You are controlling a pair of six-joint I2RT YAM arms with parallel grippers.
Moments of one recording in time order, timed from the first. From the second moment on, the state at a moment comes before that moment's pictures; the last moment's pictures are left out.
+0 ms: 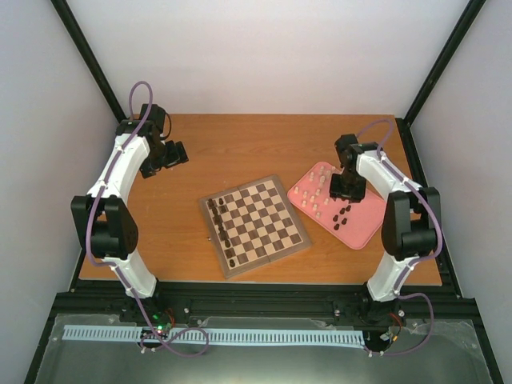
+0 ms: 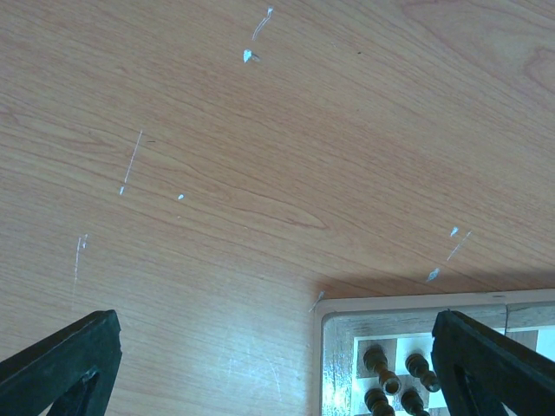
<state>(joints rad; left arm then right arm) -0.05 1.74 1.63 -1.13 -0.03 -0.47 0.17 1.75 1.35 -1.09 0.03 0.39</state>
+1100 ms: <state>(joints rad) -0.05 1.80 1.66 -1.13 -0.05 -0.47 0.08 1.99 1.45 -0.98 0.01 0.30</state>
